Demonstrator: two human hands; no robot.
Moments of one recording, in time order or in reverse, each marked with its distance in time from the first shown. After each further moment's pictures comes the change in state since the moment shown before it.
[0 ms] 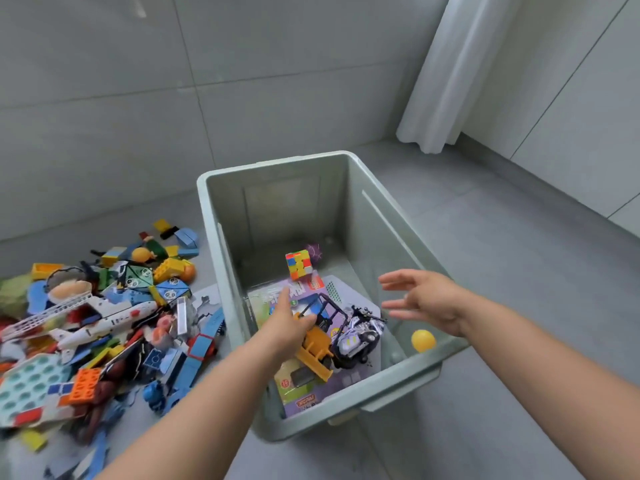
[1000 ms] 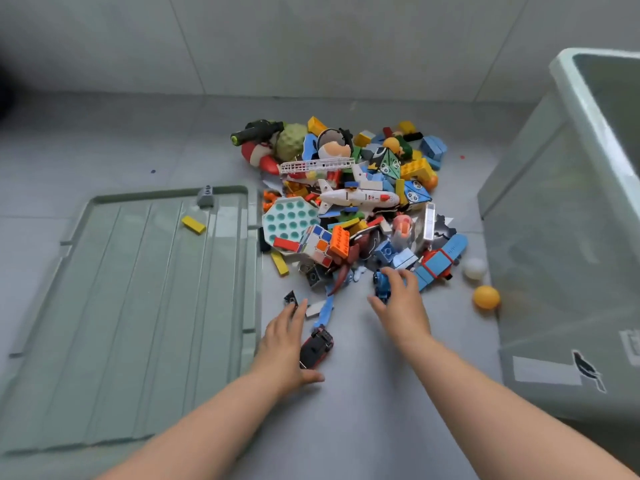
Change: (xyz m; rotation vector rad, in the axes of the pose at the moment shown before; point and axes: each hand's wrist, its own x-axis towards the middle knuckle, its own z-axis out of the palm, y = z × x) left_hand -0.060 -0.418 -0.121 0.449 0.304 -0.195; right_hand 0.113 0.169 0.428 -0.839 -0.025 -0.476
